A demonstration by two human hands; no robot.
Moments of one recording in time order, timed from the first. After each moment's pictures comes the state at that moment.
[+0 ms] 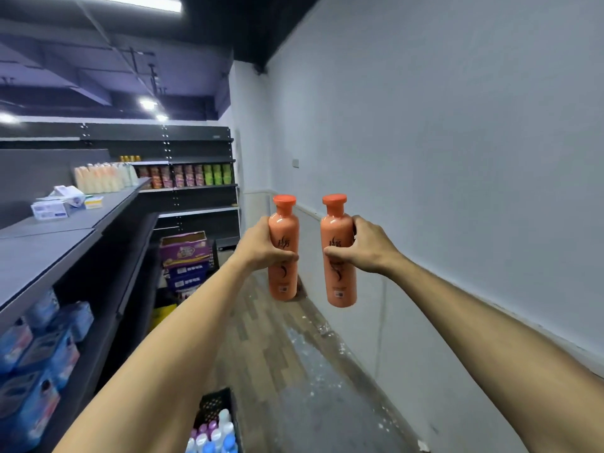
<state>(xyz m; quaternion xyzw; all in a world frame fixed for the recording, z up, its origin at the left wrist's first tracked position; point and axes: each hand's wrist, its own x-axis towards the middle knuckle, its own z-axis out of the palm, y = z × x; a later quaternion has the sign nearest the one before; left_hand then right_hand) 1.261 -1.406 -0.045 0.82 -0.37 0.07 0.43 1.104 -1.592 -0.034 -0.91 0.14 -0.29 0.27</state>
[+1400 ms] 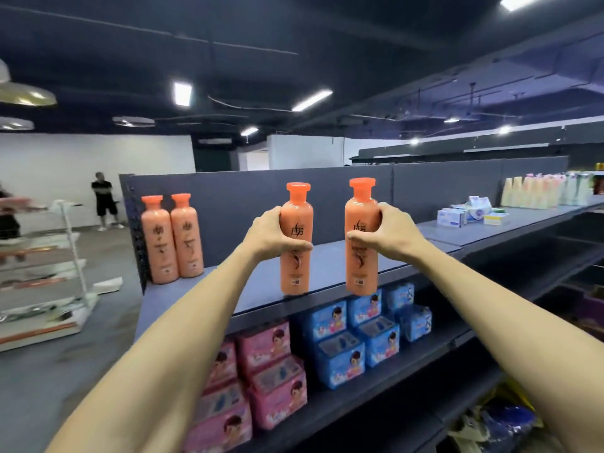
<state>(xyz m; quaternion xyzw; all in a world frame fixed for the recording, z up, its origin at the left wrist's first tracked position) 1.270 -1.075 0.019 0.86 0.26 0.35 0.26 1.464 -1.252 0.019 -0.76 -0.49 -0.08 0.42</state>
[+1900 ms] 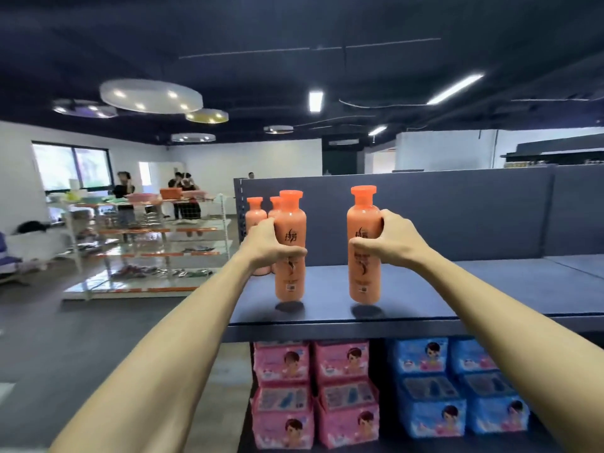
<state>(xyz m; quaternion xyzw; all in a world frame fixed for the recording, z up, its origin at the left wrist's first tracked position) 1.166 -1.039 0.025 0.77 0.48 0.39 0.16 1.430 -1.110 0.028 -0.62 -0.66 0.05 0.43</state>
